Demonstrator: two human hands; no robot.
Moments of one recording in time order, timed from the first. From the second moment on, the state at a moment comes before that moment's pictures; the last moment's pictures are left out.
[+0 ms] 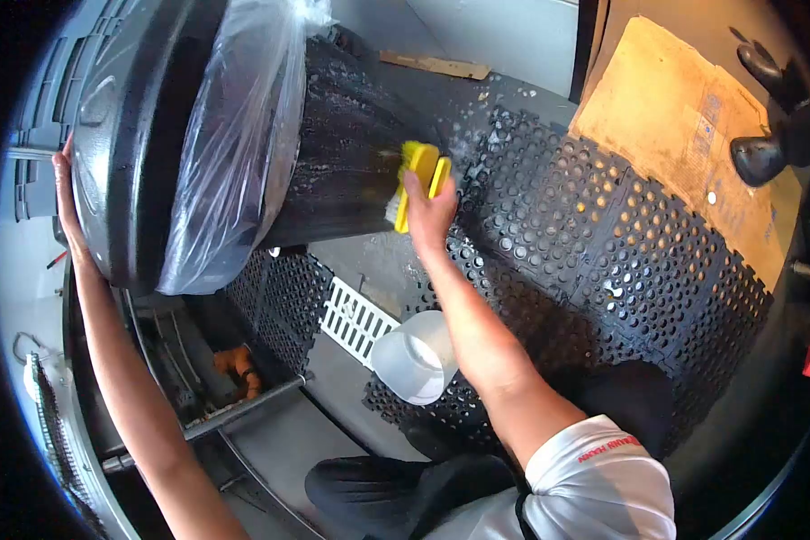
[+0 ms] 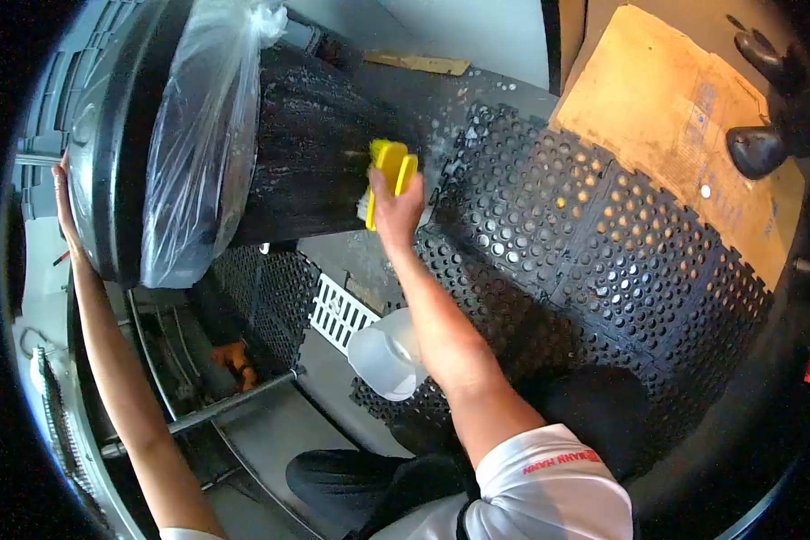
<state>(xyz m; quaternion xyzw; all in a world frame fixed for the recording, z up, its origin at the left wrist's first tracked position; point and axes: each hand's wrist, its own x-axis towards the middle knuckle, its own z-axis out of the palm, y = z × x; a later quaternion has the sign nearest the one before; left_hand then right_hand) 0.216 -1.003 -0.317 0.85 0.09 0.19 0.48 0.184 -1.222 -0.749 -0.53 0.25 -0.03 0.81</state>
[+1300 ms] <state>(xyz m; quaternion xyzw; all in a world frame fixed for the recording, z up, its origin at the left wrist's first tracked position) 0.223 -0.921 -0.308 0.91 0.07 0.14 0.38 0.153 -1.202 -0.655 -0.54 0.21 -0.07 0.81</state>
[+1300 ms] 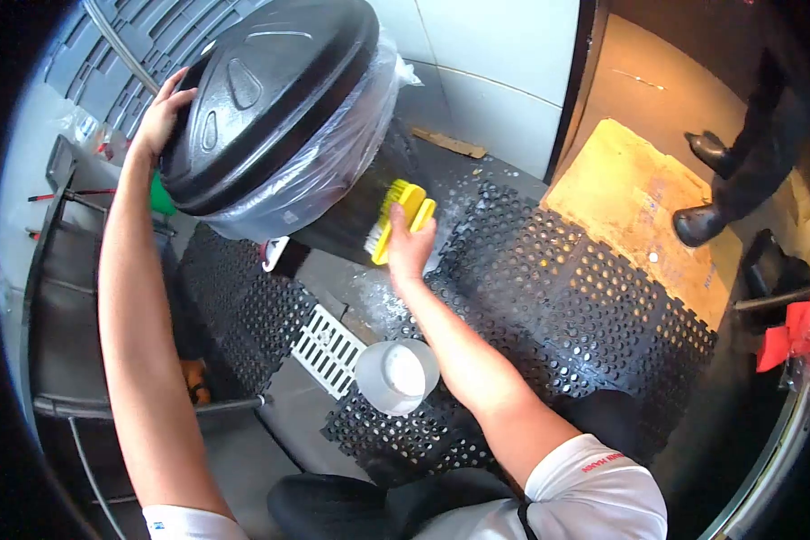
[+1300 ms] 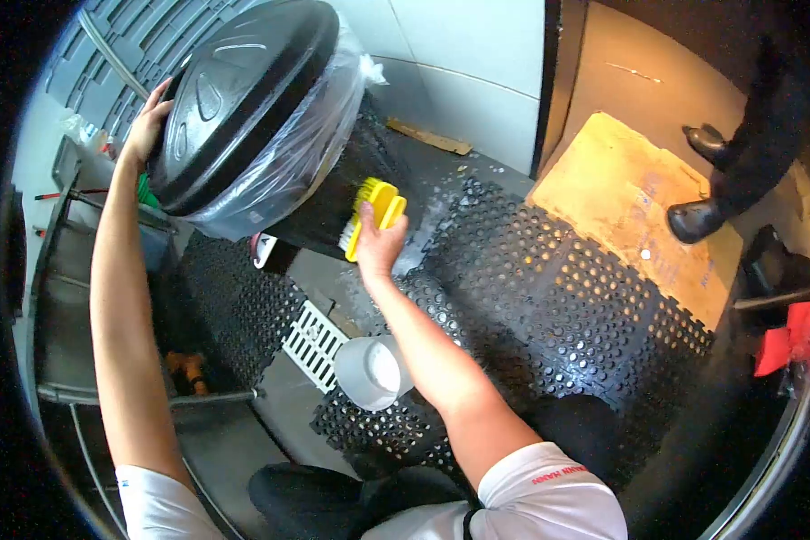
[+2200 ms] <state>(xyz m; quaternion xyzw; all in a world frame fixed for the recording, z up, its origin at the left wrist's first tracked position) 0.158 -0.990 -0.321 0.90 0.14 0.36 0.19 0.189 -1.286 -0.702 -0.34 0.16 -0.05 0.93</state>
